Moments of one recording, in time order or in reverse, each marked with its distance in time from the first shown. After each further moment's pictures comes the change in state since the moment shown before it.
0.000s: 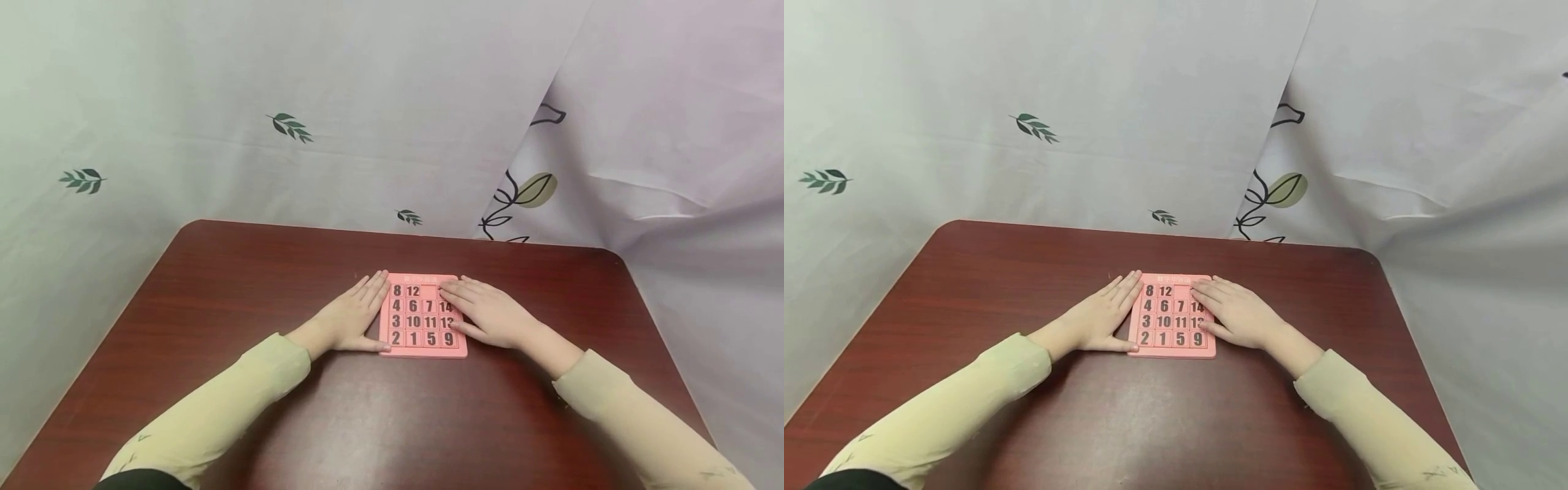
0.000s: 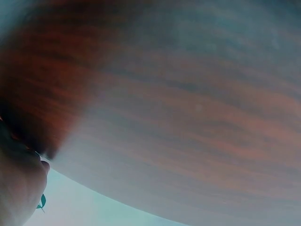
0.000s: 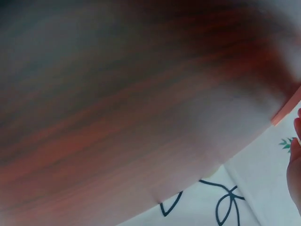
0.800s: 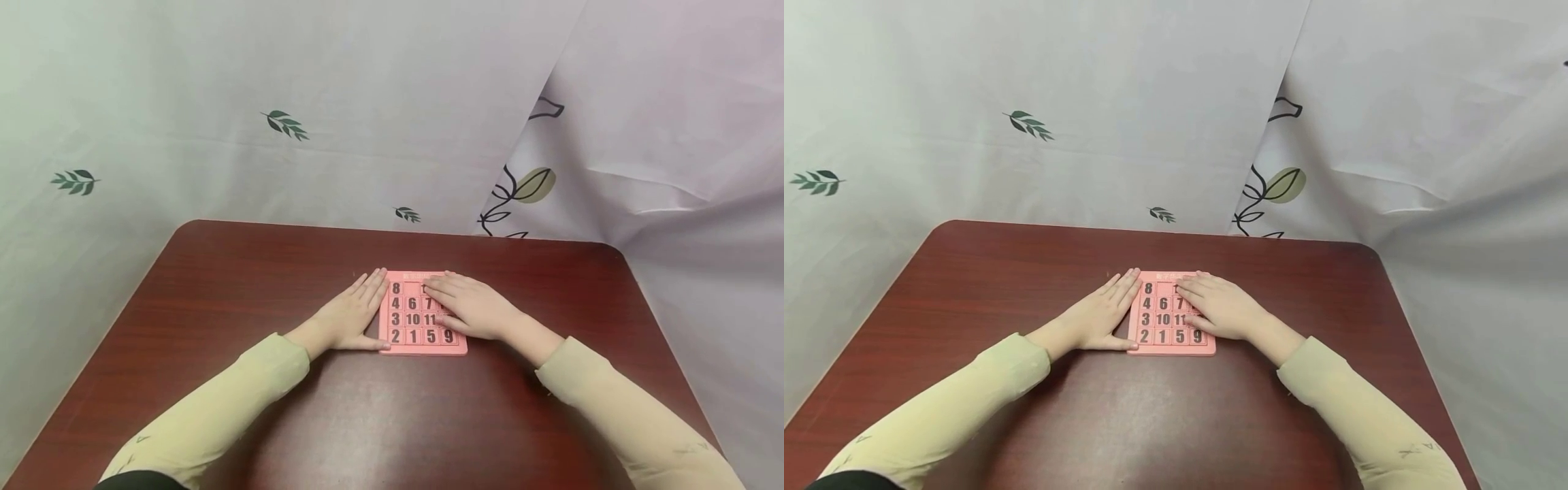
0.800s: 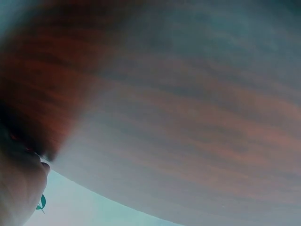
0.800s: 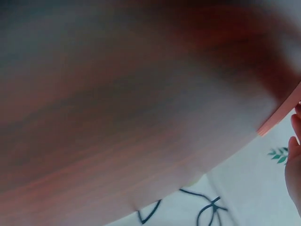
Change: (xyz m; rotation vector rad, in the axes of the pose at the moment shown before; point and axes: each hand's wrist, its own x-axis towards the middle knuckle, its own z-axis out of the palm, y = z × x) left_hand 0.000 0.001 -0.002 -0.004 -0.009 0.001; right_hand 0.027 -0.007 0.004 0.017 -0.042 -0.014
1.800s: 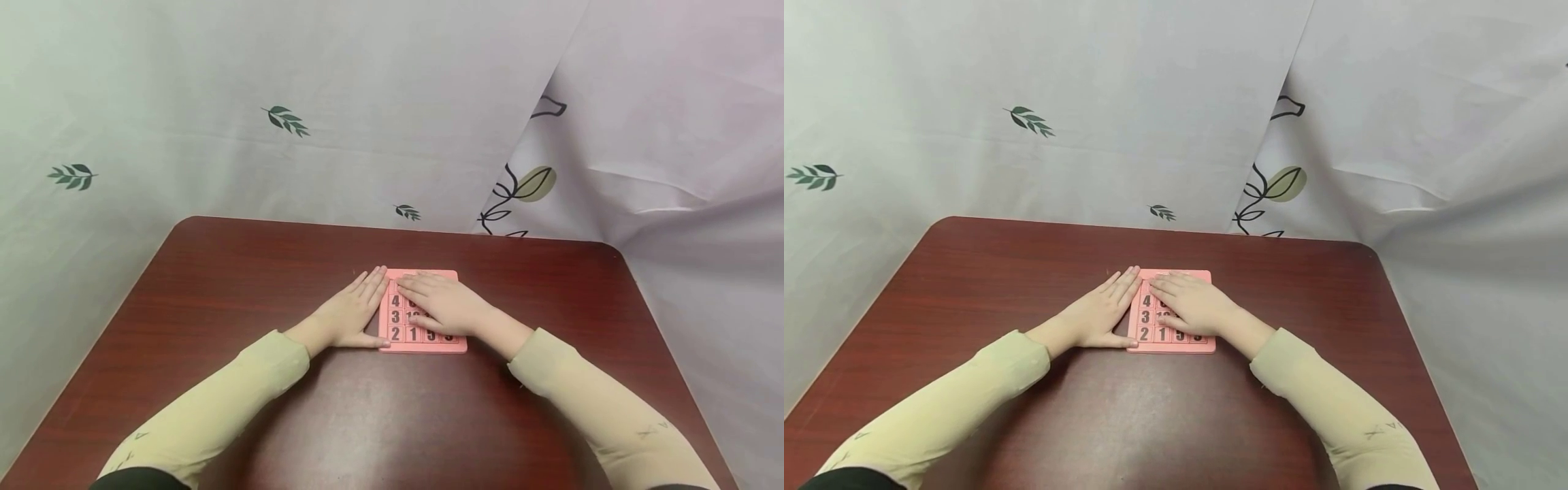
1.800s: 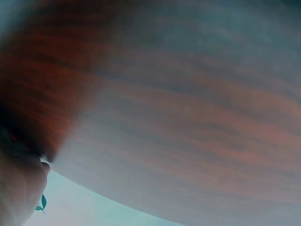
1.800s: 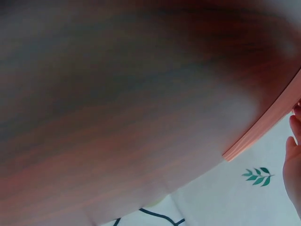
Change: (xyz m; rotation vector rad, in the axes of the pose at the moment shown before) left_hand 0.001 -0.002 0.005 -0.012 0.008 0.004; right_hand 0.038 -0.022 0.001 0.007 -0.082 -0.056
